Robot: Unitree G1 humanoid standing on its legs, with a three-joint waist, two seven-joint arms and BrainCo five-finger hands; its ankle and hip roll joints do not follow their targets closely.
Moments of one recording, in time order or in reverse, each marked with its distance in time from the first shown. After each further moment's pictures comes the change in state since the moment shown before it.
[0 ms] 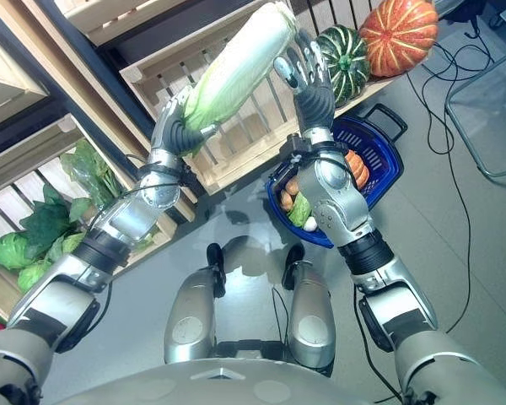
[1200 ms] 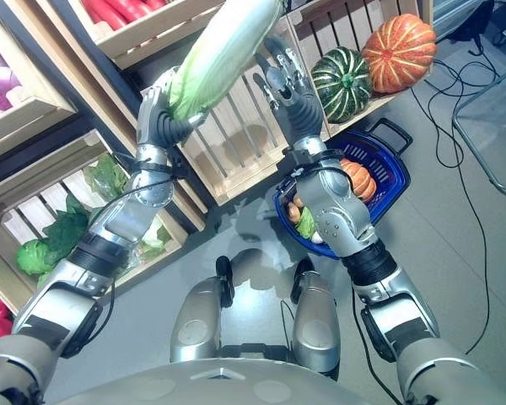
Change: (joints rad) left arm 0.034 -0.015 0.096 -0.077 0.221 0.024 -0.005; right arm 0.058 -0.011 0.004 -0.050 0.301 0.076 0.240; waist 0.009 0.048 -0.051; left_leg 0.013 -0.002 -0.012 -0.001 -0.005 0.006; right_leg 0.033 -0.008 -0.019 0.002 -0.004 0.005
